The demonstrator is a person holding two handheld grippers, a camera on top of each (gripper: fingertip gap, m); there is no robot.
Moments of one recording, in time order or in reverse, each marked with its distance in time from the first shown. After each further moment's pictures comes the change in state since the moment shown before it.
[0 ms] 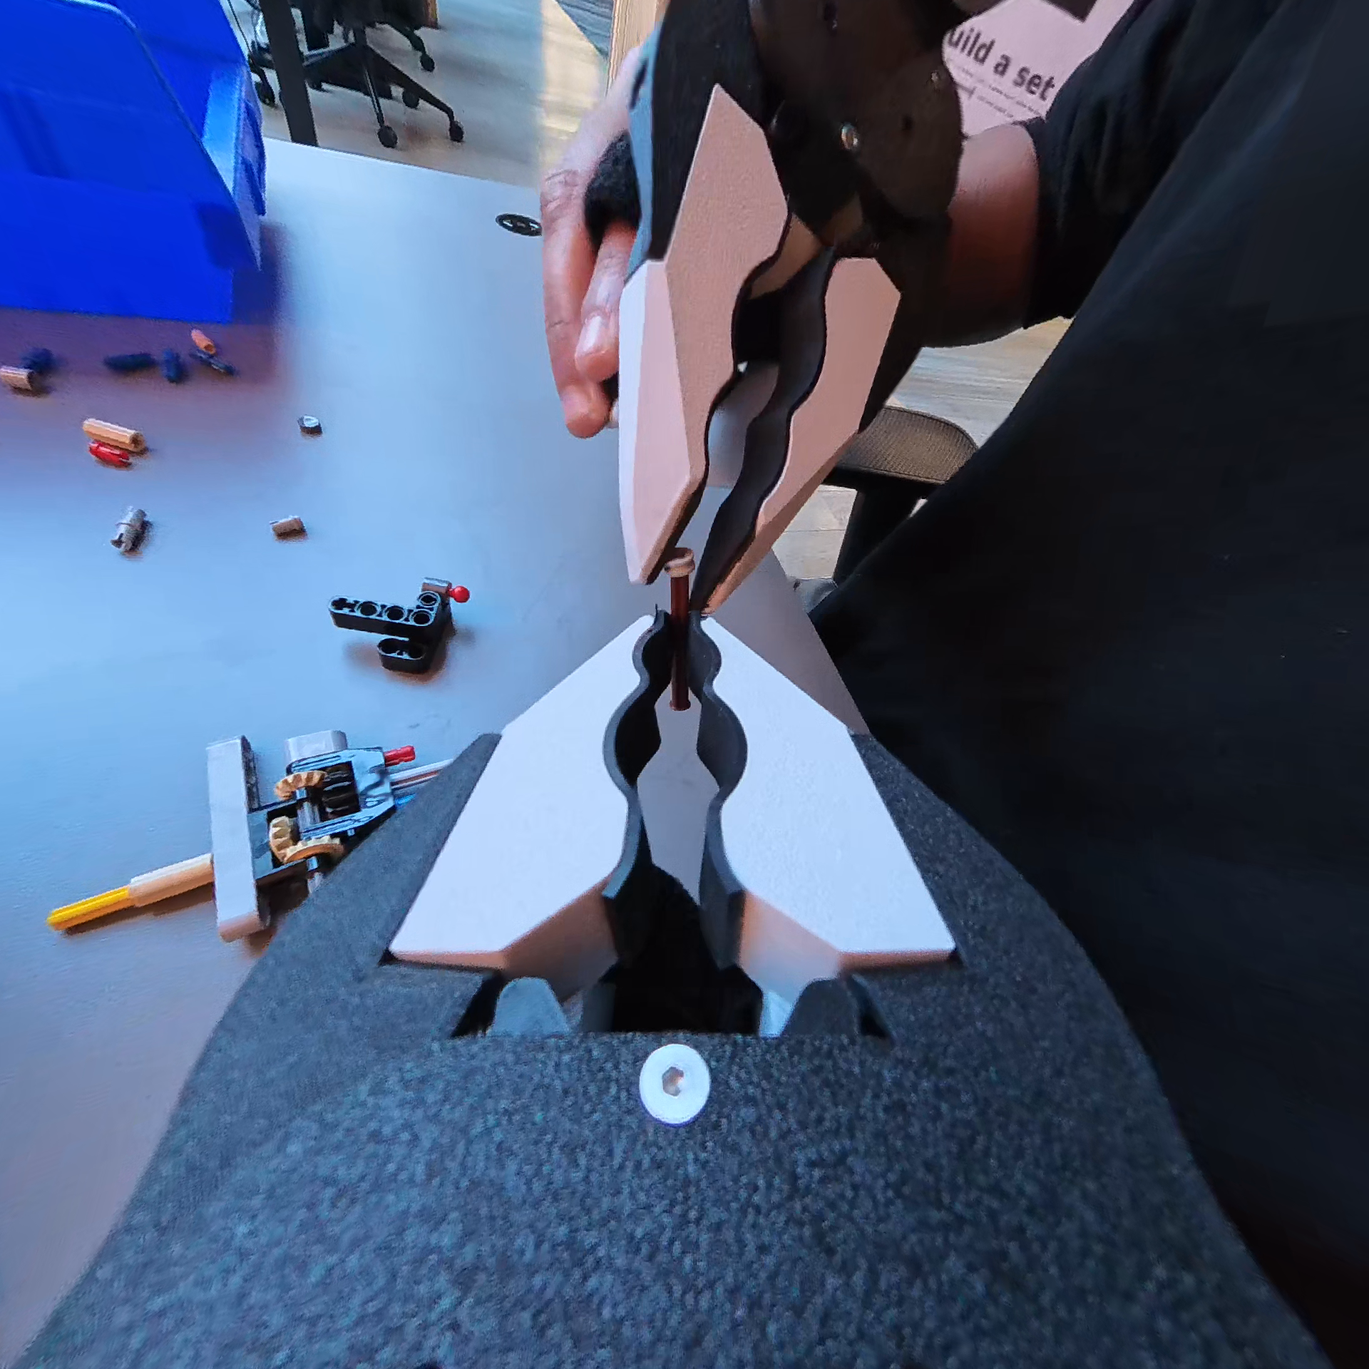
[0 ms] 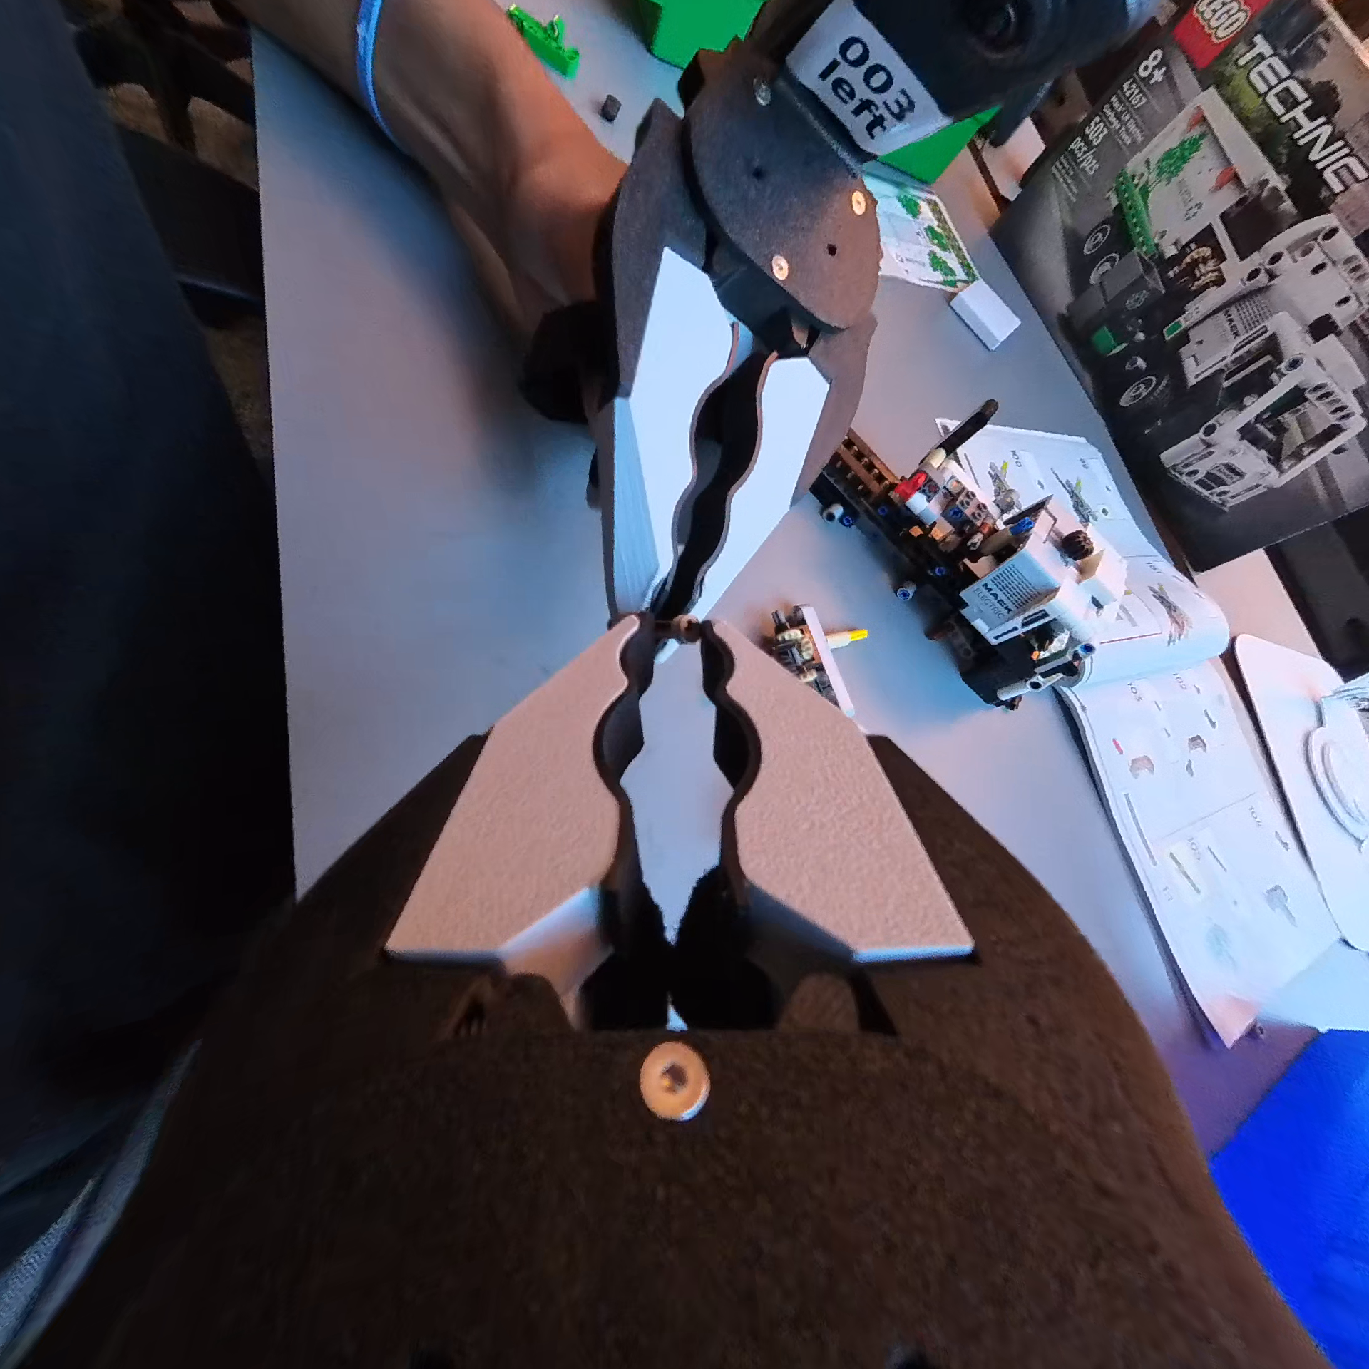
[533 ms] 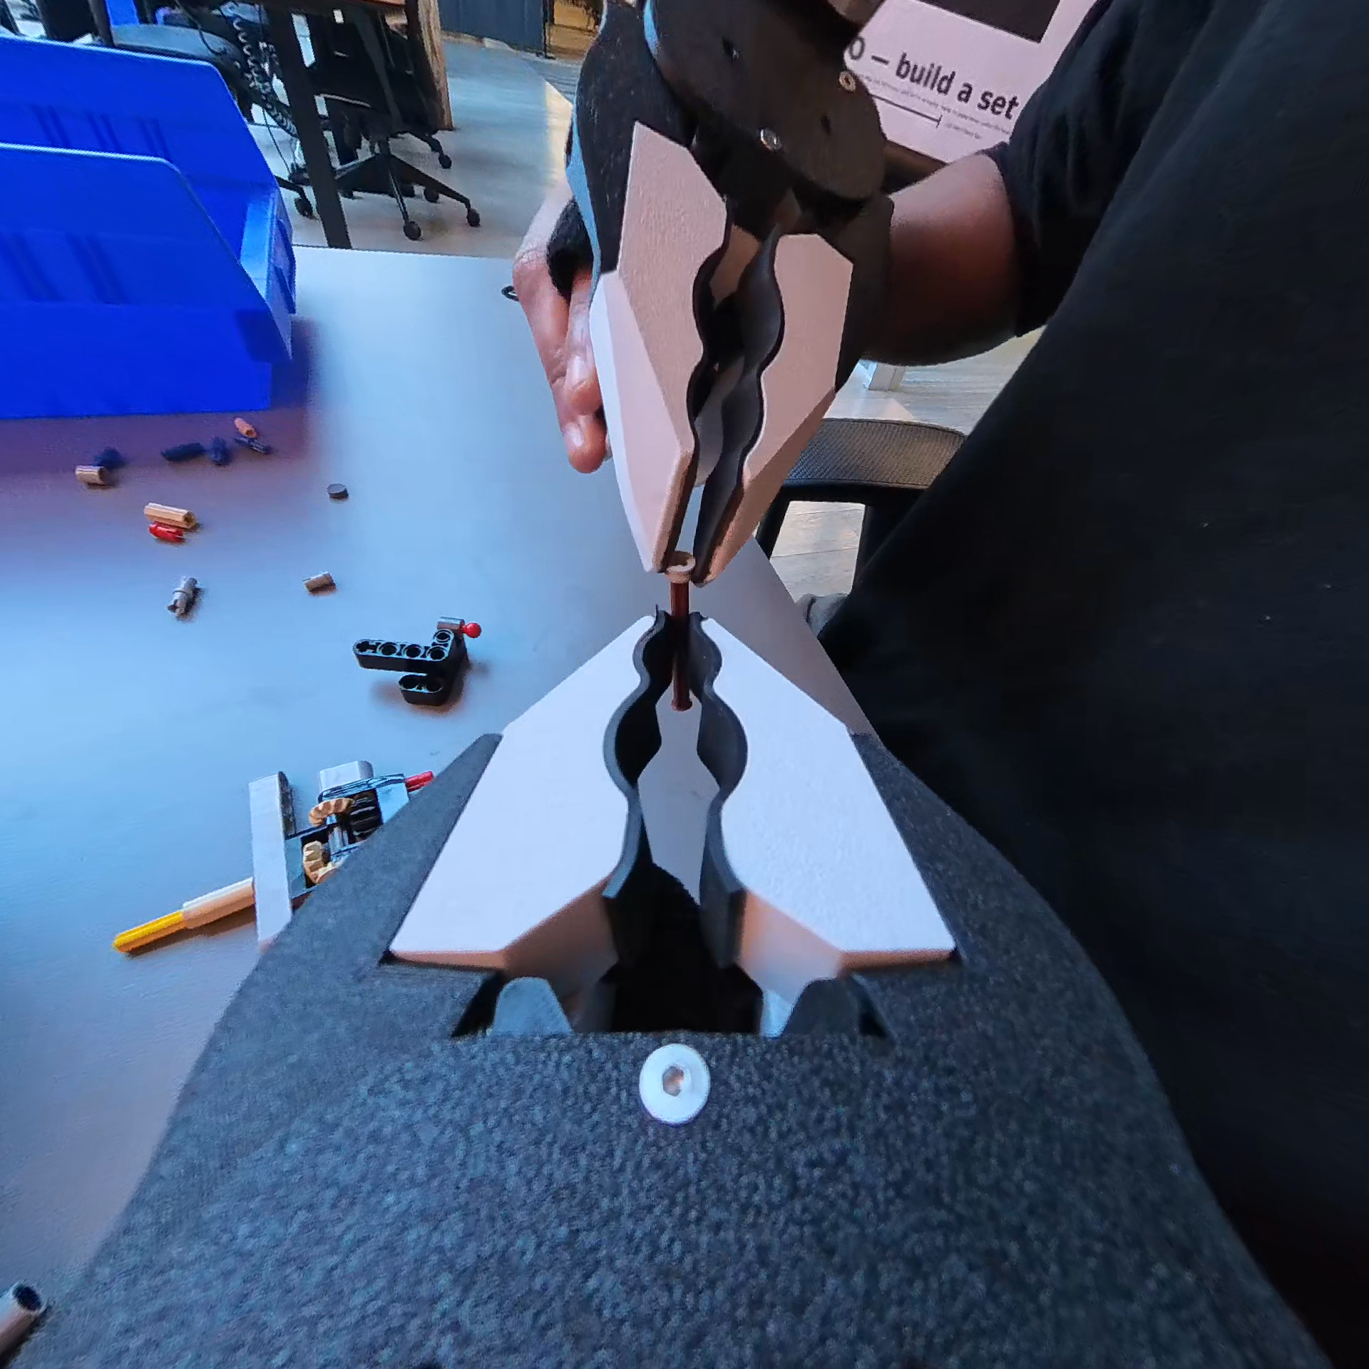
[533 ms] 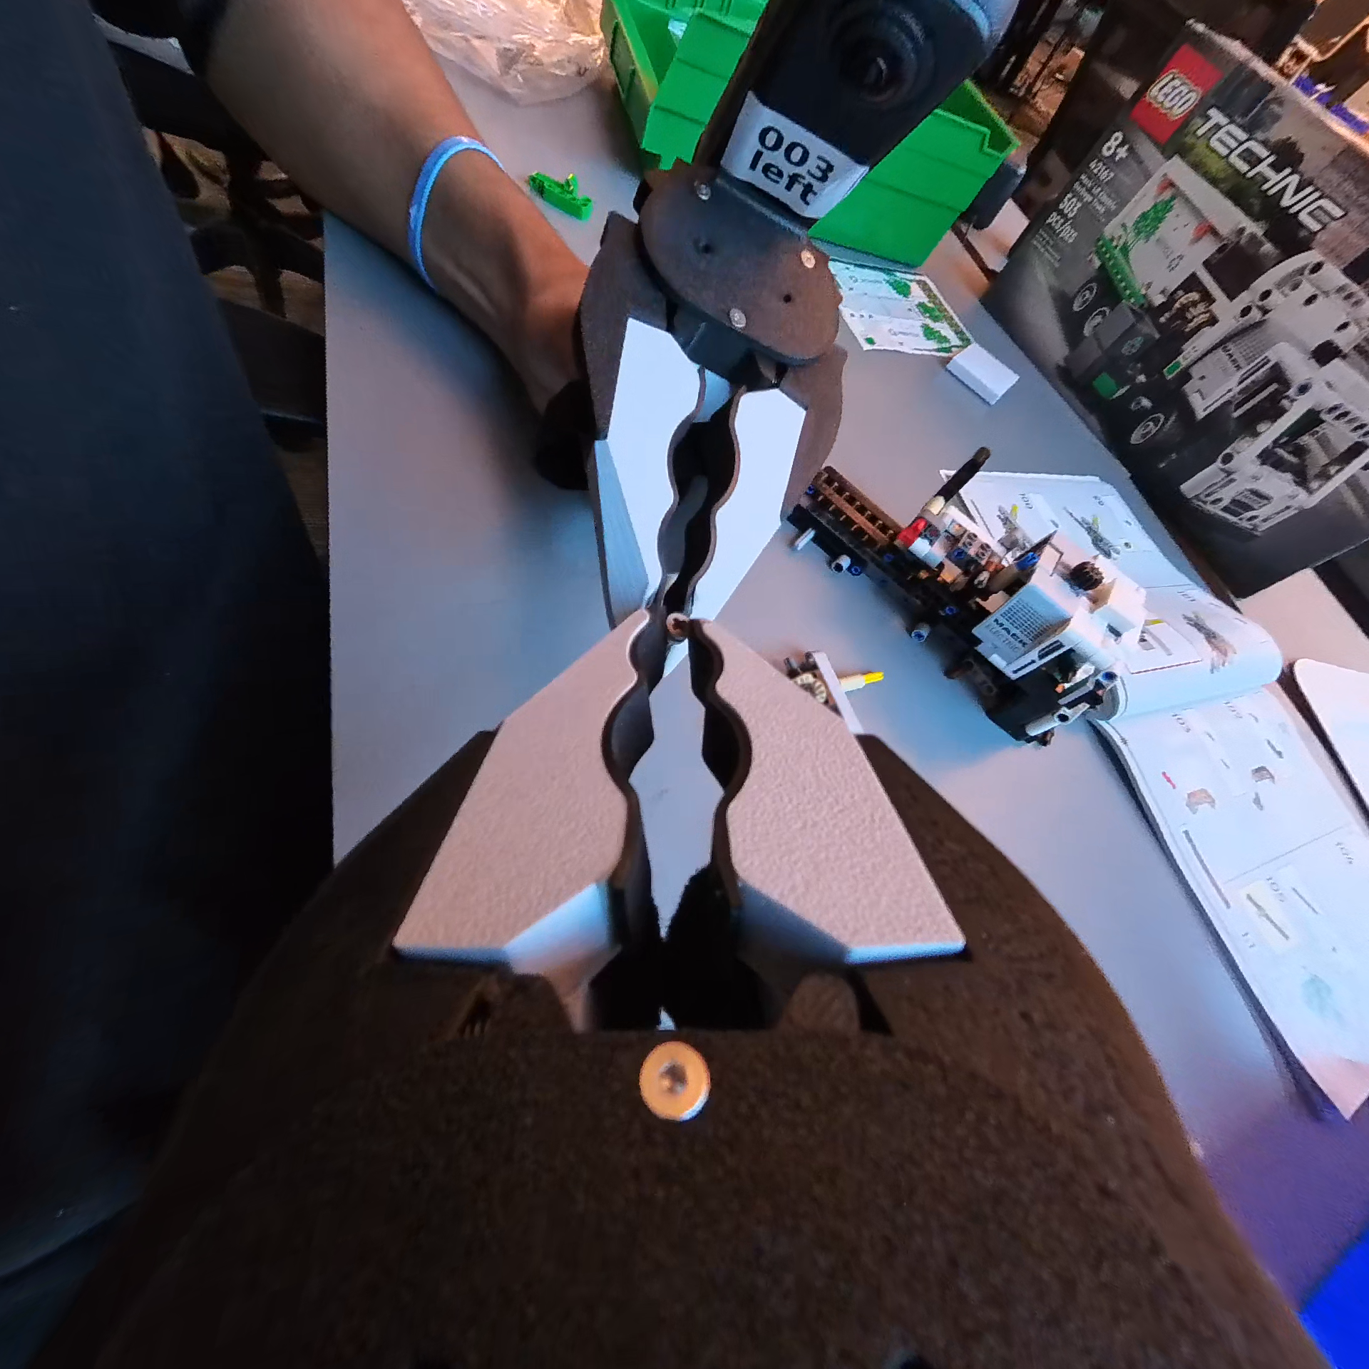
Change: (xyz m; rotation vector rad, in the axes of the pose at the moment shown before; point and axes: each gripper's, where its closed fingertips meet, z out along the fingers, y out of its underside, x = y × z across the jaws) left arm 0.004 -0.007 -0.006 0.054 -0.017 0.096; right arm 0.002 -0.015 -0.005 0.119 -0.040 0.090
